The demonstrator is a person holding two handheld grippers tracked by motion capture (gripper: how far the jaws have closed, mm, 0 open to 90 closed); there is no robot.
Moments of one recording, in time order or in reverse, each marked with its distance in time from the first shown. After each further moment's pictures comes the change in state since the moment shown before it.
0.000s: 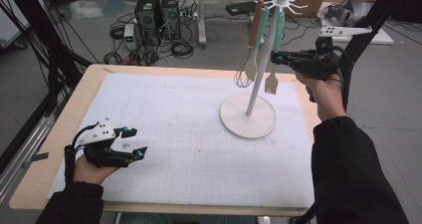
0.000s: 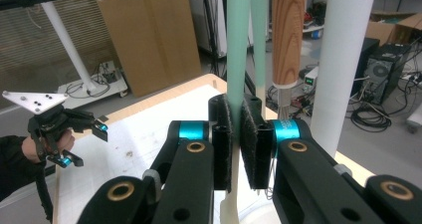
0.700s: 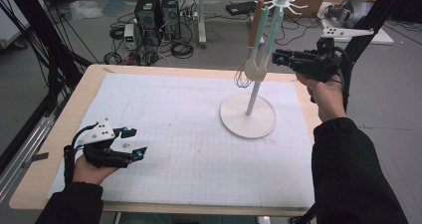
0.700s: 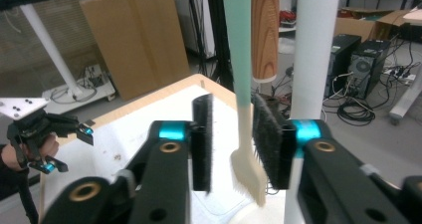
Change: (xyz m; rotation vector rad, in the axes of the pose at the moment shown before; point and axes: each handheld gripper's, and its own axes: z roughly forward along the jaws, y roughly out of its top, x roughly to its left) left arm 0.000 0.000 -0.001 0.000 -0.001 0.001; right arm -0.003 -0.004 -0.003 -0.006 -0.055 0.023
